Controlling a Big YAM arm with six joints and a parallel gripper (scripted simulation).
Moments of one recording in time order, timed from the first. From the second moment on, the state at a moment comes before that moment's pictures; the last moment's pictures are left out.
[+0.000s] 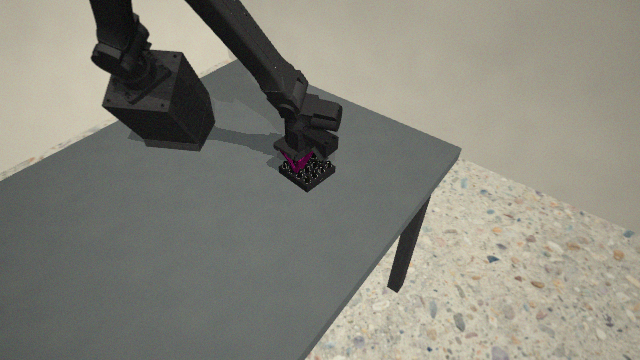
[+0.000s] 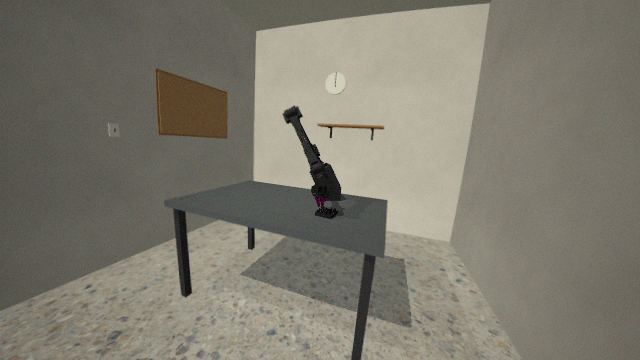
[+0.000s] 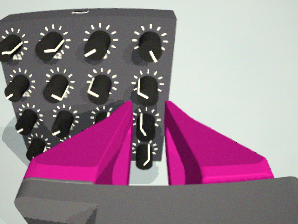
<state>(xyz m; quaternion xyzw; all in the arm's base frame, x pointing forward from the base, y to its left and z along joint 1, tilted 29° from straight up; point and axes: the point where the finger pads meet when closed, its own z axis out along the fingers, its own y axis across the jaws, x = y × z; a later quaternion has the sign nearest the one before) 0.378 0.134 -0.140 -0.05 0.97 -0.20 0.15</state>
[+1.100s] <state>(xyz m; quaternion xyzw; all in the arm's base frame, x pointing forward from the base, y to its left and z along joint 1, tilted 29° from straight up) 0.377 0.134 -0.141 -0.05 0.97 -0.21 0.15</state>
